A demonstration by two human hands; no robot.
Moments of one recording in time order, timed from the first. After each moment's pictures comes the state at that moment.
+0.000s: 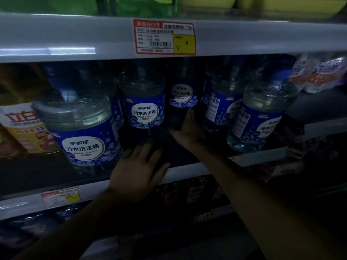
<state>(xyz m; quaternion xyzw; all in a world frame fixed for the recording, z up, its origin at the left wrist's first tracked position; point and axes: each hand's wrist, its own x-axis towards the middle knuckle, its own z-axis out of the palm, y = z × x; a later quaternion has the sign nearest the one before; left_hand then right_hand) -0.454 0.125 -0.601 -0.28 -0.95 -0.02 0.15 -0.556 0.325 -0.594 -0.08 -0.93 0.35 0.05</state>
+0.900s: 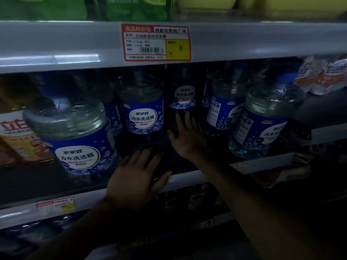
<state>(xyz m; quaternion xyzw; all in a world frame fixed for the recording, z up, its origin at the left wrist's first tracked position) -0.458 0.129 -0.602 -0.27 -0.95 -0.02 0.16 -0.559 0.327 -0.600 -0.01 -0.99 0.13 0.05</state>
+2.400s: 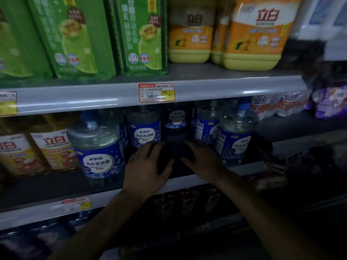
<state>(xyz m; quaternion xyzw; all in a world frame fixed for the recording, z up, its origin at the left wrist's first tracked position) -0.427 0.161 -0.542 -0.19 -0.93 -0.22 0.24 -0.442 0.374 -0.533 0.08 -0.96 0.23 0.09</state>
